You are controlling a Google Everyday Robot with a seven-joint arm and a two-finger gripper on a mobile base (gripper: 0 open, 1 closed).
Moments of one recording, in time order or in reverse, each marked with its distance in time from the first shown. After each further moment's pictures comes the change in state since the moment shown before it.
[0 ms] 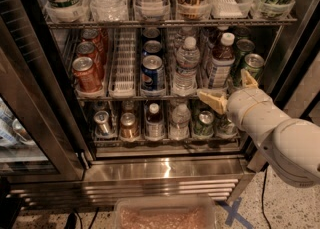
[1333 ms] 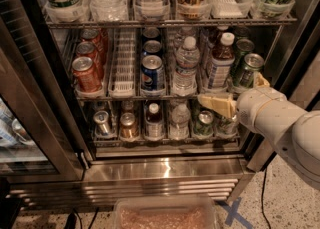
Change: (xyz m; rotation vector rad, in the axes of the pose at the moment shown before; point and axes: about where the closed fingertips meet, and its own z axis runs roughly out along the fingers) arm -0.008 0.001 -0.031 -0.046 0.108 0.070
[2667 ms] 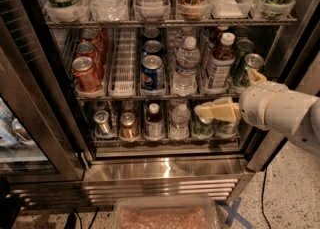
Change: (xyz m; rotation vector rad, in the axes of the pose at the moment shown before) arm -0.004 0.023 -0.011 -0.213 0.072 -0.137
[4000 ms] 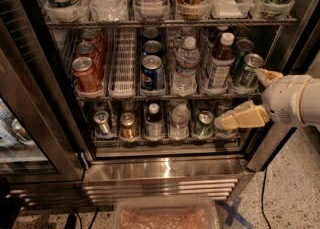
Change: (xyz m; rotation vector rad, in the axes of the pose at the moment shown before) arm 0.006 -0.002 -0.042 -0.194 0.110 -0.093
